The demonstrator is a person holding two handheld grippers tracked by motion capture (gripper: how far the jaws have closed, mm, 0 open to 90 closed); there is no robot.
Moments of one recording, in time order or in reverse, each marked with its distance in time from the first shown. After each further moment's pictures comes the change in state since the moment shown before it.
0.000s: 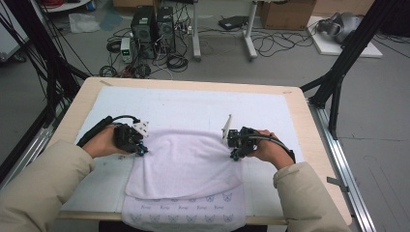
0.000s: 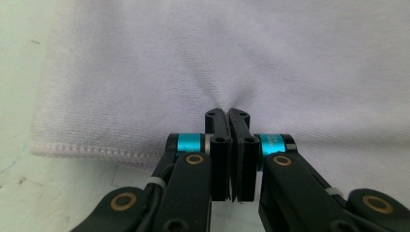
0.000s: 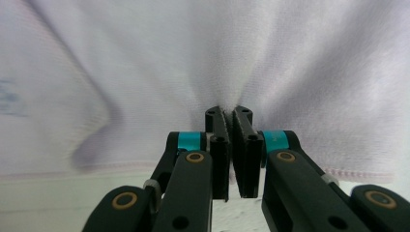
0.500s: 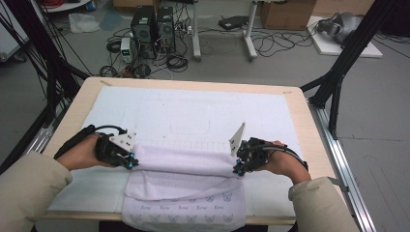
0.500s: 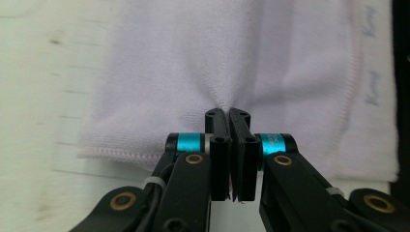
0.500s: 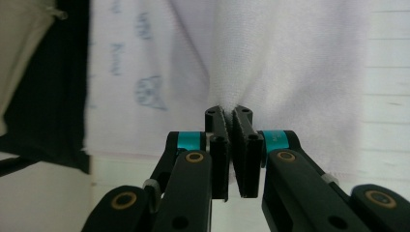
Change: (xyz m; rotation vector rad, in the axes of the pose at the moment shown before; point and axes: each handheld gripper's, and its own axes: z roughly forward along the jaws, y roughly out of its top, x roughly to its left) left arm -0.052 -0.021 -0.025 -0.050 -0.106 0.128; right arm 0.048 -0.017 -0.020 -0.126 0.140 -0.071
